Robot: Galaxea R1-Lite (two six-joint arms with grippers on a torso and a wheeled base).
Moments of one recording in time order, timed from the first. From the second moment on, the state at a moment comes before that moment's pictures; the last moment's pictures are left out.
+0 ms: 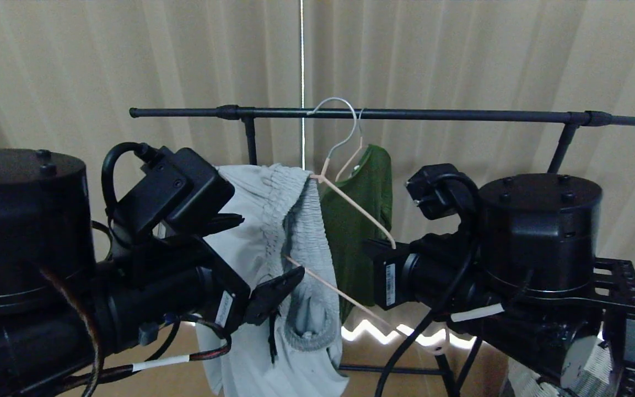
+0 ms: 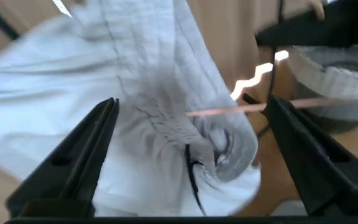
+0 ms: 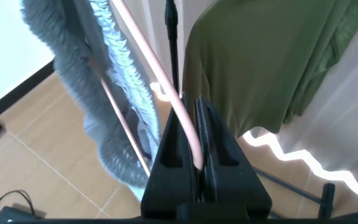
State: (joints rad) left arm -0.77 1.37 -0.74 -0.35 0.13 0.23; right arm 0.90 1.65 -0.87 -0.44 -0.40 0.30
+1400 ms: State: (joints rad) left arm -0.58 1.41 -0.85 -0.43 -0.22 0.70; right arm 0.60 1.39 -0.63 -0.55 0.05 -0.07
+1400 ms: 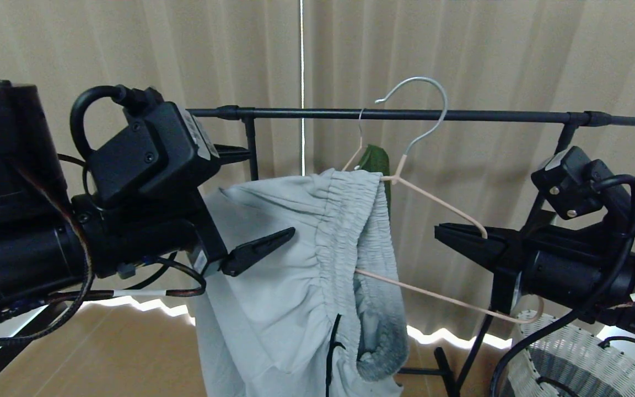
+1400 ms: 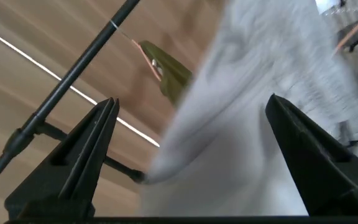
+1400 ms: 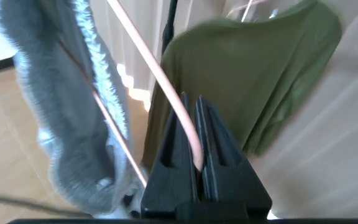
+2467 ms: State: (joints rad) left arm -0.60 1.48 -0.86 -0.43 -0.23 0.77; right arm 0.63 1.38 -0.60 -0.58 0.19 -0.14
